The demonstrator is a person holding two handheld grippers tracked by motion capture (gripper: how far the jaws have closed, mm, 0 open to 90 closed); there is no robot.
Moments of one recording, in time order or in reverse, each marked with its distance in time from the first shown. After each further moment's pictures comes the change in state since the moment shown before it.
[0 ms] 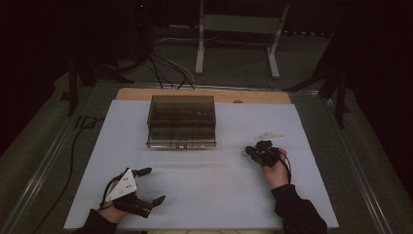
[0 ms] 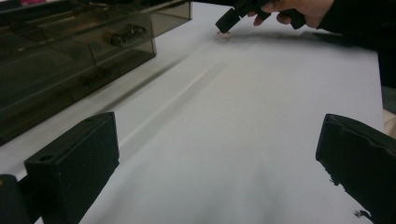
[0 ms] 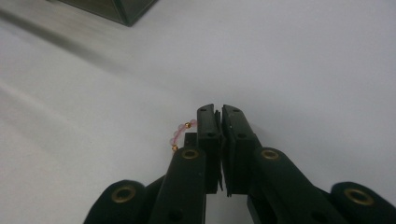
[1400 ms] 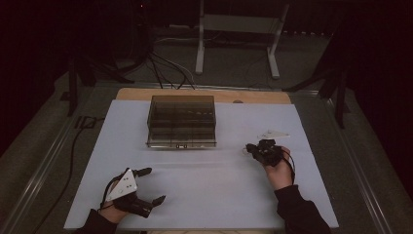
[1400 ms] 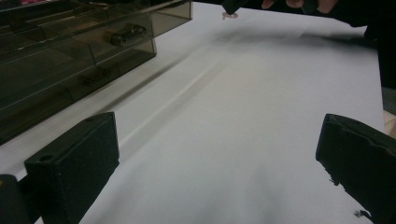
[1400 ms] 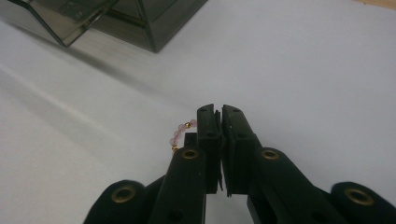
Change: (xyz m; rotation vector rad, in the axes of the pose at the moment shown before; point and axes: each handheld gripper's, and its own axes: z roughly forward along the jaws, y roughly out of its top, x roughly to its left) left arm -0.001 -0.001 0.001 0.011 0.001 0.005; right arm 0.011 0.015 -0.029 -0.043 0.017 -0.019
